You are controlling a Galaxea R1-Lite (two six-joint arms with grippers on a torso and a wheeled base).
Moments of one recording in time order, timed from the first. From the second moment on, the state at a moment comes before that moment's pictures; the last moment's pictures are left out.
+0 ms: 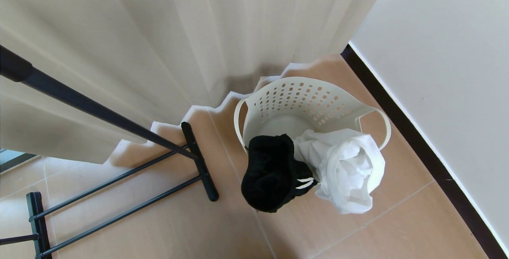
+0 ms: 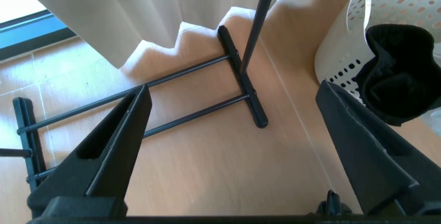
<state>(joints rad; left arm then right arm) 0.01 0.00 0.00 -0.04 0.06 -0.04 0.07 0.36 -0.13 0.02 0.08 -0.10</state>
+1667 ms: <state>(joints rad) 0.01 0.00 0.00 -0.04 0.06 -0.04 0.23 1.87 -0.97 -0.33 -0.18 -1.03</state>
